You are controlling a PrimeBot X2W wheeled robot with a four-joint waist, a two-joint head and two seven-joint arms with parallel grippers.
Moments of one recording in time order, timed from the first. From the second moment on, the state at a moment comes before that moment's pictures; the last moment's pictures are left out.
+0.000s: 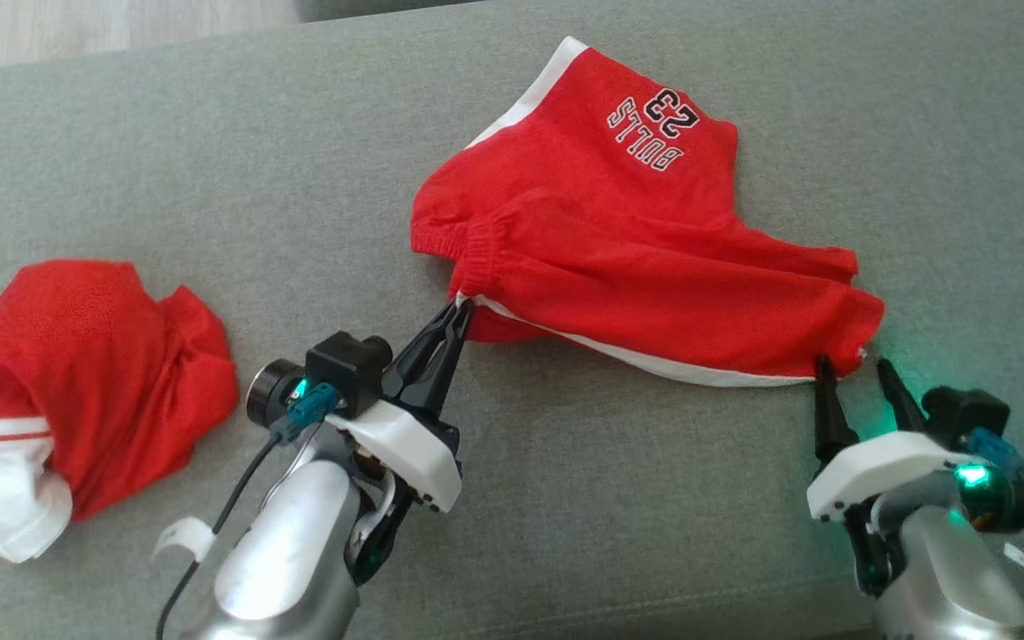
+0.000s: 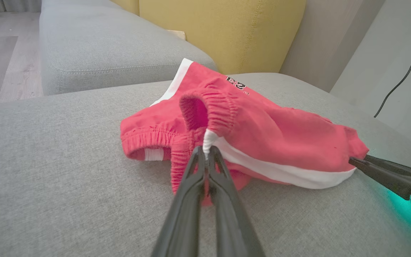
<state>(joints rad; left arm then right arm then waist) -0.37 0.05 -0.50 0.49 -0.26 -0.12 -0.25 -0.32 -0.05 -0.09 0.79 0.13 0.13 -0.22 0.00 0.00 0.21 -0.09</state>
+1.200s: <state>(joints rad) -0.48 0.13 -0.45 0.37 -0.35 -0.13 -0.25 -0.43 -0.09 0.03 0.33 0.28 0.13 -0.03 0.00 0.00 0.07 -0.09</state>
